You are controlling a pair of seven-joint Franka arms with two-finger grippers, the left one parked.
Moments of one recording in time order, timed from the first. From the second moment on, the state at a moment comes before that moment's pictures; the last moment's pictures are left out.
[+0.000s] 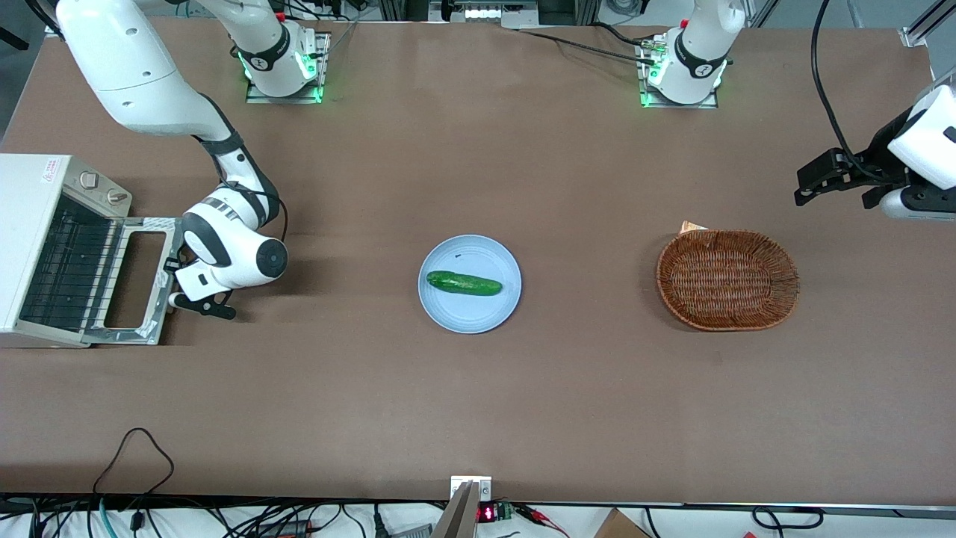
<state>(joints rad) 0.05 0.68 0.08 -1.90 -1.12 1.93 1.04</state>
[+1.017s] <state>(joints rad) 0.07 0.53 0.08 -1.79 -0.60 1.78 0.71</state>
